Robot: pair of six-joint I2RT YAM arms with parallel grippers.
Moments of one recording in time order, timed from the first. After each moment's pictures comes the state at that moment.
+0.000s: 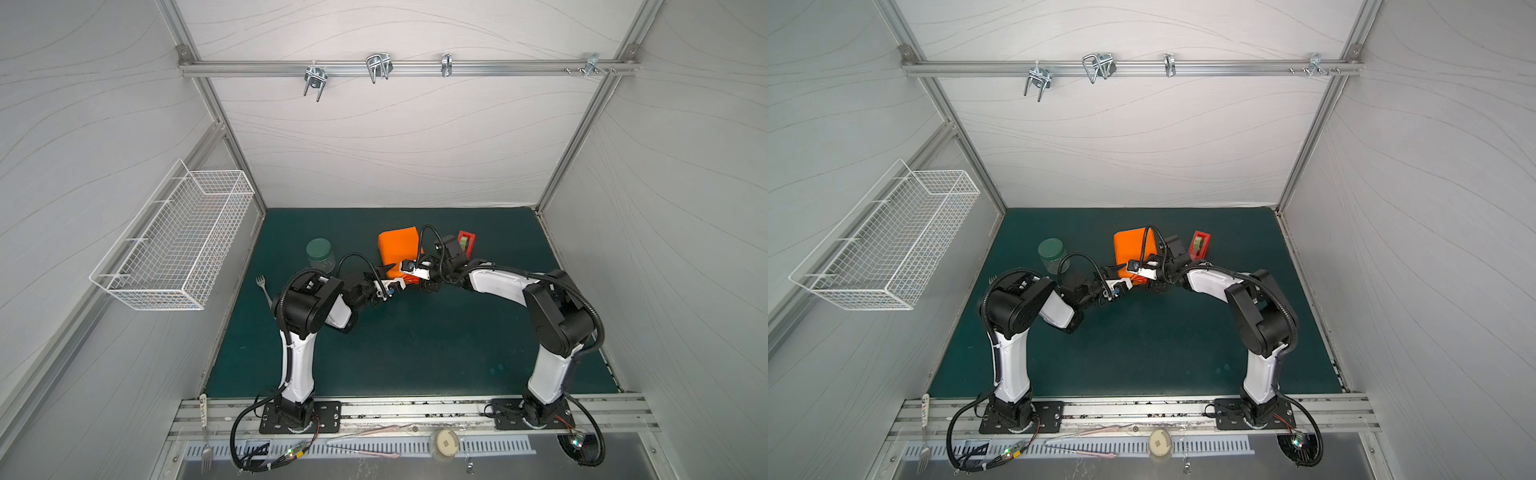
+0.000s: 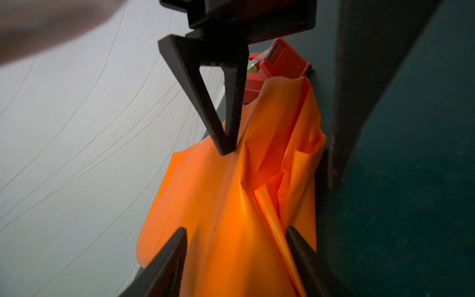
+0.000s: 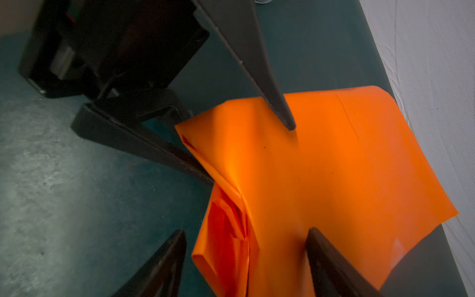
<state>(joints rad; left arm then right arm) -0.38 2.04 0.61 1.27 0.48 0.93 0.59 1.84 1.13 -0.07 -0.39 -0.91</state>
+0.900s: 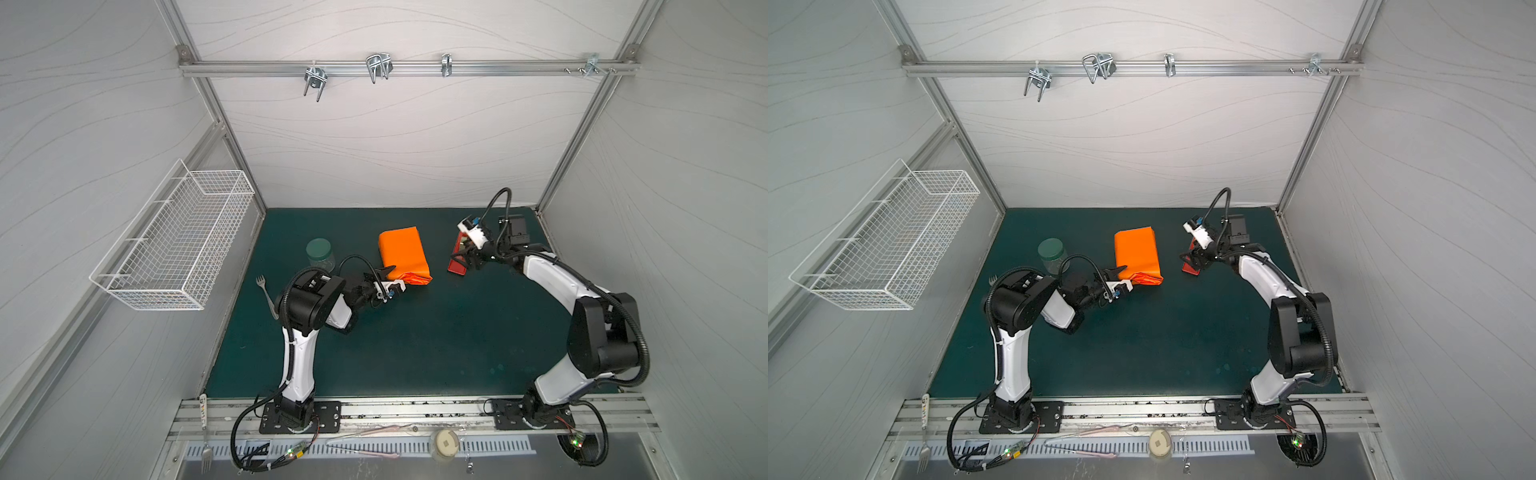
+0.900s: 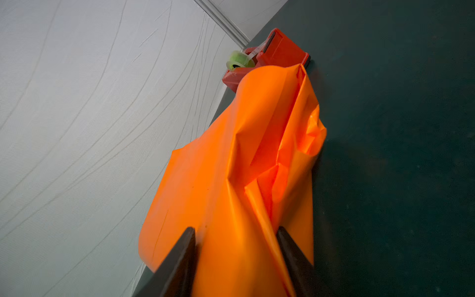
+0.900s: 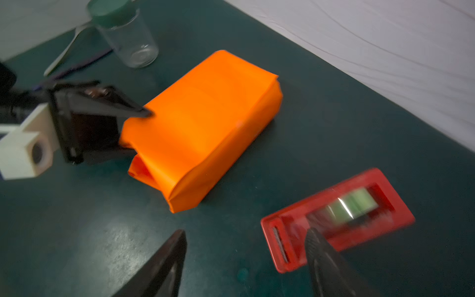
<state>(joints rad) -0.37 2.08 0.61 1.30 0.47 0.97 0.17 1.62 1.18 -0.32 -0.62 -0.38</state>
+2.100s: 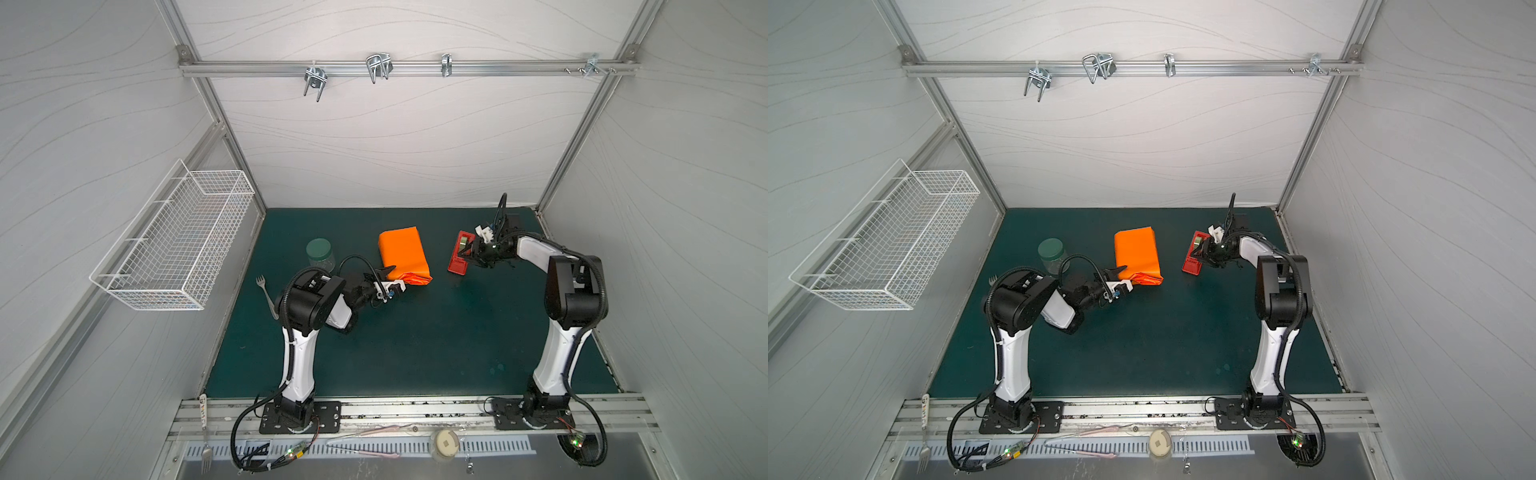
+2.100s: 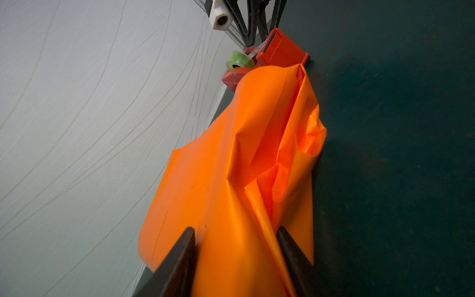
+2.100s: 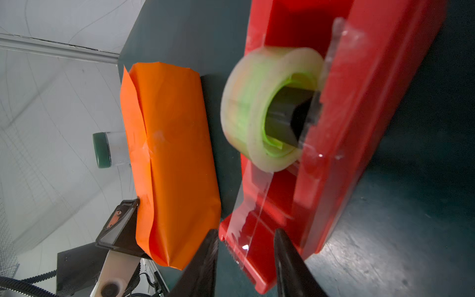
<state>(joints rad) -0.37 2.08 0.61 1.30 0.47 0.97 0.07 2.00 1.40 -0.48 -0.76 0.35</state>
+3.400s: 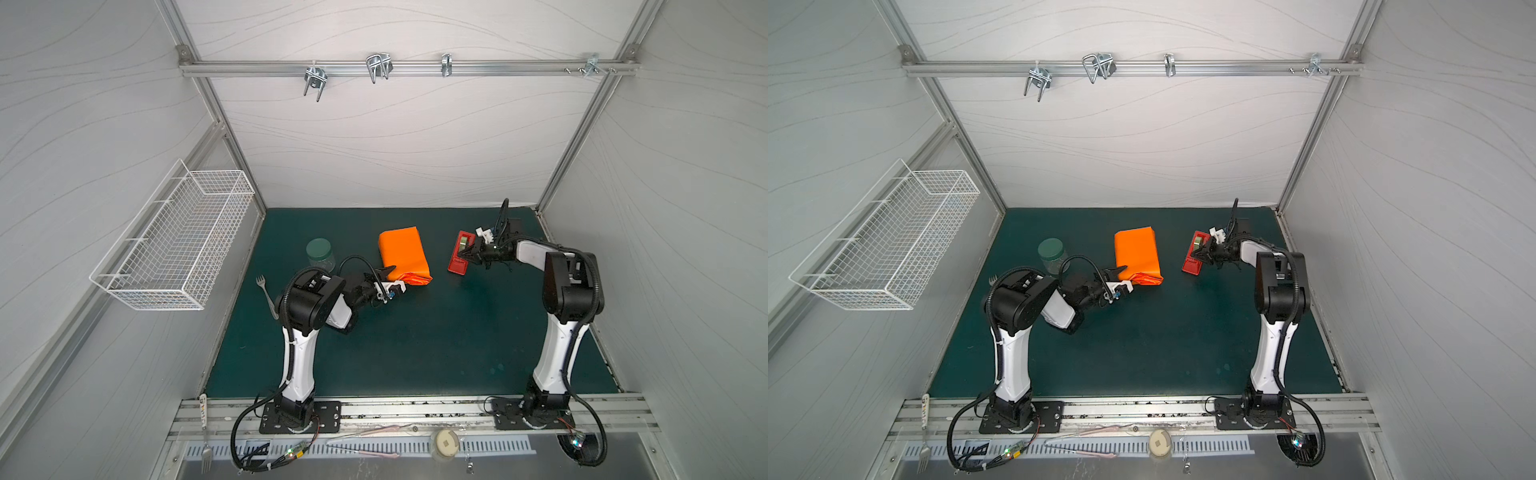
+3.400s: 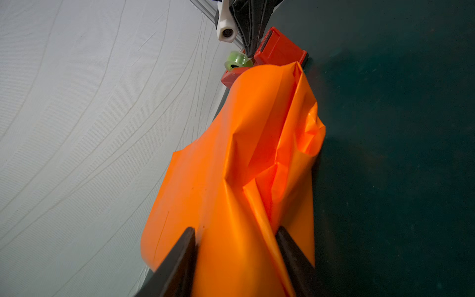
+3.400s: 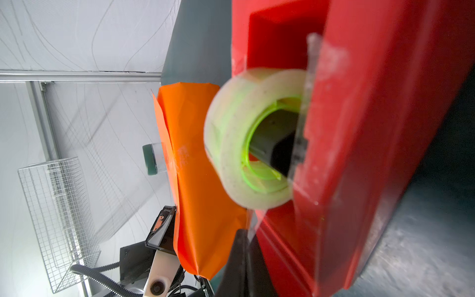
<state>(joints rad) -0.37 2.08 0.62 1.31 0.47 1.00 0.04 2.06 1.35 -0.28 -0.95 0.56</state>
